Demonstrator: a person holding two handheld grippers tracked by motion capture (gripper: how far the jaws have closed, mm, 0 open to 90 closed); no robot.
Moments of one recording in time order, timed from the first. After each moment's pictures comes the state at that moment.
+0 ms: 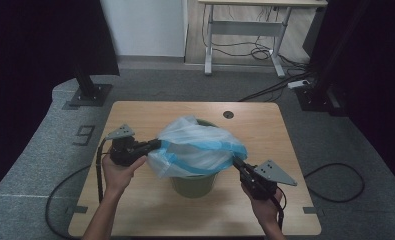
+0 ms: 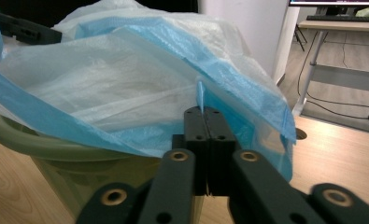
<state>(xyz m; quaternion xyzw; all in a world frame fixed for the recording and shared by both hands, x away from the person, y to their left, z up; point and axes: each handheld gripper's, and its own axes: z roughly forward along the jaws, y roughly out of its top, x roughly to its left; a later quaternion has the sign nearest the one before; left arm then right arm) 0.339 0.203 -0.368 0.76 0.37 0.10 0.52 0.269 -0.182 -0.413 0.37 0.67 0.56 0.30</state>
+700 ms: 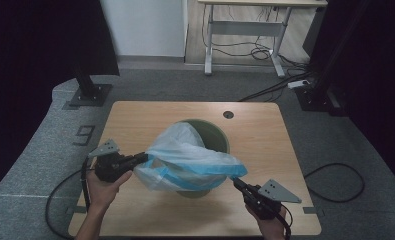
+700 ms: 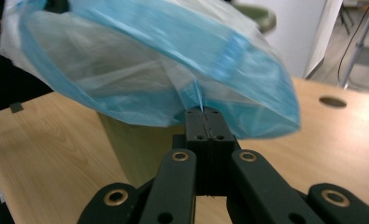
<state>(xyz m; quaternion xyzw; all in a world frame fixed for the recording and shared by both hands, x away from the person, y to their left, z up) 0.305 0.239 -0.395 0.77 0.37 0.11 0.52 0.240 -0.200 -0.455 0.35 0.71 0.56 0.24</state>
